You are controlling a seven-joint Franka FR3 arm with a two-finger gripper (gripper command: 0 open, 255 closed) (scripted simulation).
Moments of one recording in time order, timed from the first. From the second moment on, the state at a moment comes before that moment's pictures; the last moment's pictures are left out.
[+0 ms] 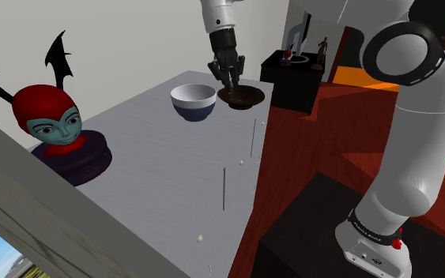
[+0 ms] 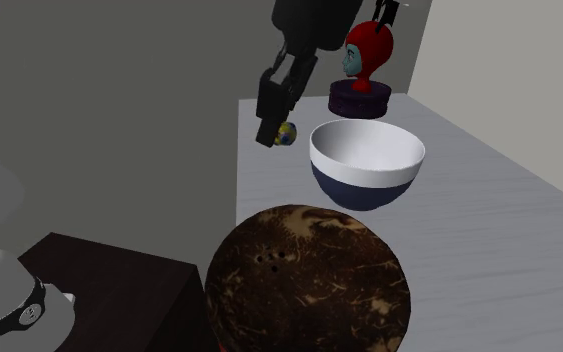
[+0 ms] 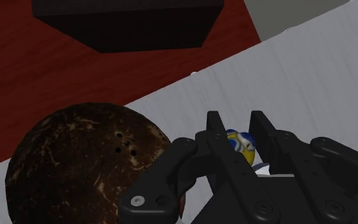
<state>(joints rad) -0.02 0.26 0.31 -1.18 0.05 1.10 0.38</state>
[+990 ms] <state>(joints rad) -0.14 0.40 0.24 -1.01 -0.05 1.06 0.13</state>
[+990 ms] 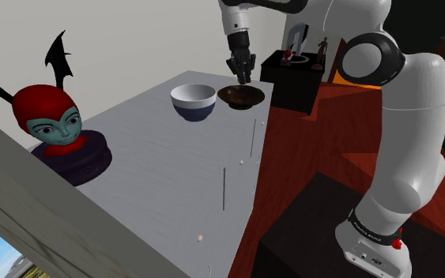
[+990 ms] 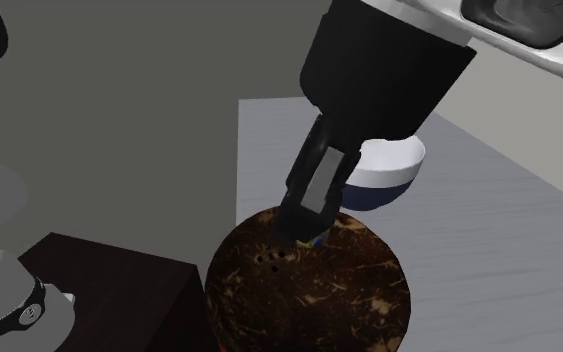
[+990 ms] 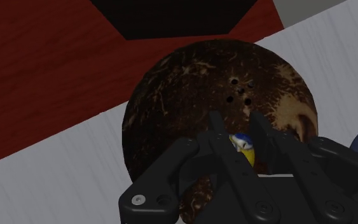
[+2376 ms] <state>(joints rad) -0.16 0.34 0.23 -1.24 -0.03 1.22 0.12</state>
